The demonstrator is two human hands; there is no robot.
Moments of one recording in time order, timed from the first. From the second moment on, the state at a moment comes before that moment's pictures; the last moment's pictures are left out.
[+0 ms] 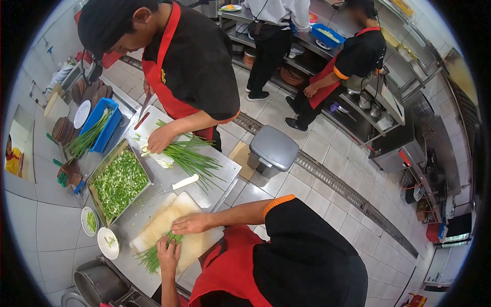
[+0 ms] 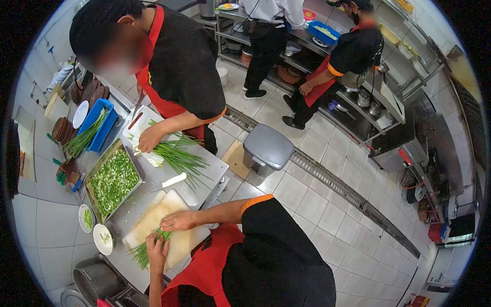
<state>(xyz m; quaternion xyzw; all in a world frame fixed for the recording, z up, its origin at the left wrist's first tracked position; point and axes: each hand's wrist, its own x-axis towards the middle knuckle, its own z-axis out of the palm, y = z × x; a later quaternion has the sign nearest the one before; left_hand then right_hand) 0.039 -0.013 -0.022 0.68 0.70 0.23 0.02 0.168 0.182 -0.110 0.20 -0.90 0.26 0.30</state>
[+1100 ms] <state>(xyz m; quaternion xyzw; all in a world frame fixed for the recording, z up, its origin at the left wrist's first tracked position) 0.039 0.025 -0.044 0.72 0.64 0.27 0.03 0.173 0.191 -0.068 0.14 -0.85 0.51 0.07</state>
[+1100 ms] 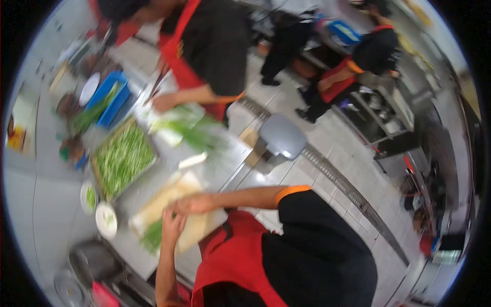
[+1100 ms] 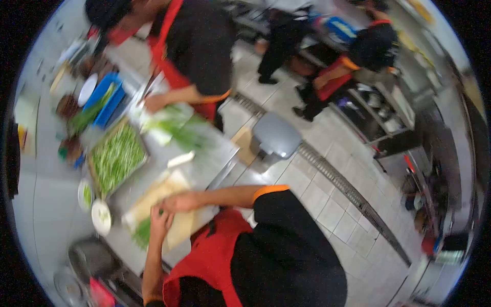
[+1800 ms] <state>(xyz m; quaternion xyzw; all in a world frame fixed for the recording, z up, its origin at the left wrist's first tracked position) 0.040 0.027 -0.034 0.70 0.63 0.32 0.07 0.209 0.129 -0.053 -0.17 -0.74 0.62 0.22</state>
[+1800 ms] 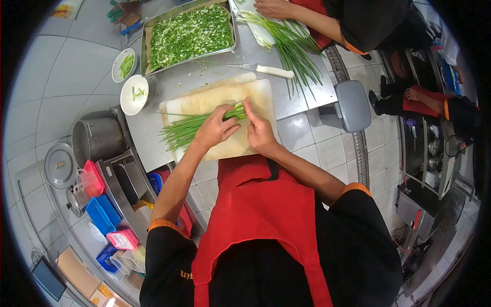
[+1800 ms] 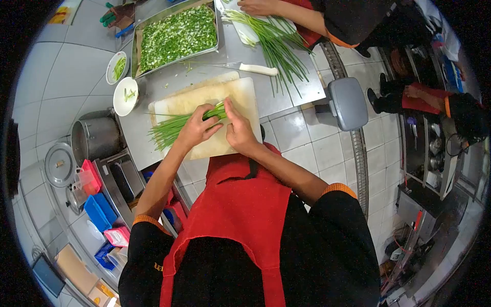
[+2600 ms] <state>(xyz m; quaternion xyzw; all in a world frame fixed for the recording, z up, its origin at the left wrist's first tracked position) 0.042 0.018 -0.054 0.70 0.62 0.34 0.00 0.135 0.279 -0.093 -0.22 -0.97 0.08 0.08</state>
